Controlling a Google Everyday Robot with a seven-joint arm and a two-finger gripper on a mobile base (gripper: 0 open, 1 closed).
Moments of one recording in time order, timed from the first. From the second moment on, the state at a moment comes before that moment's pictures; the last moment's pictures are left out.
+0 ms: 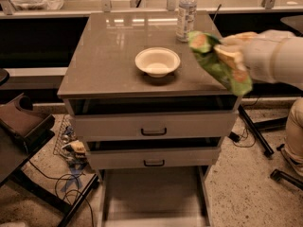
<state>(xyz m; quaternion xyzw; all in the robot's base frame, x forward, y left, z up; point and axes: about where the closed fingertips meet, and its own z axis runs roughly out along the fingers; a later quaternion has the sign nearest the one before) 0.580 -0.183 0.969 -0.39 0.70 0.00 0.59</state>
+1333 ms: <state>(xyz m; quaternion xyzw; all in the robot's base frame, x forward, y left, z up) 0.517 -0.312 0.955 -0.38 0.76 0.01 0.52</state>
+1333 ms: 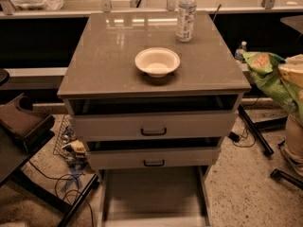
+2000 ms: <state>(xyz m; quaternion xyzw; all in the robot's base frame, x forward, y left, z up) 0.496 -0.329 0.923 -0.37 0.78 0.04 0.51</state>
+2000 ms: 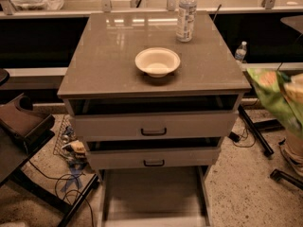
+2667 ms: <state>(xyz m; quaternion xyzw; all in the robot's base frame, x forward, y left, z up) 0.409 -0.378 0.799 -0.35 0.82 0.13 0.43</state>
